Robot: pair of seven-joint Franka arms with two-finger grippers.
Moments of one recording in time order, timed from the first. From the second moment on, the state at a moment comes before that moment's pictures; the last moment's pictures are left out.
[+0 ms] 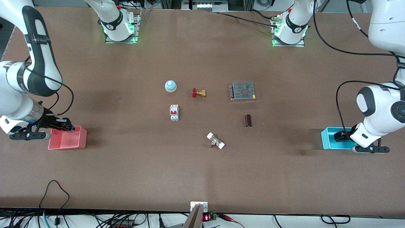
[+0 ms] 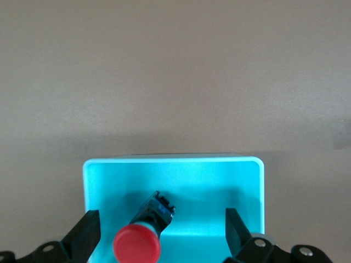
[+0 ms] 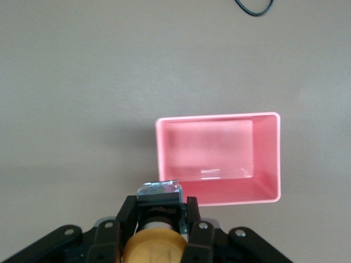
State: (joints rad) left arm 0.18 0.57 0.05 -1.74 0.10 2.40 0.17; right arm -0.10 0.42 -0.04 -1.75 0.01 2.22 -0.18
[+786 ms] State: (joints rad) left arm 0.16 0.41 -0.18 -1.43 0.10 1.68 0.01; right arm -0.16 0.61 -0.04 -1.64 0.02 2.29 -0.23
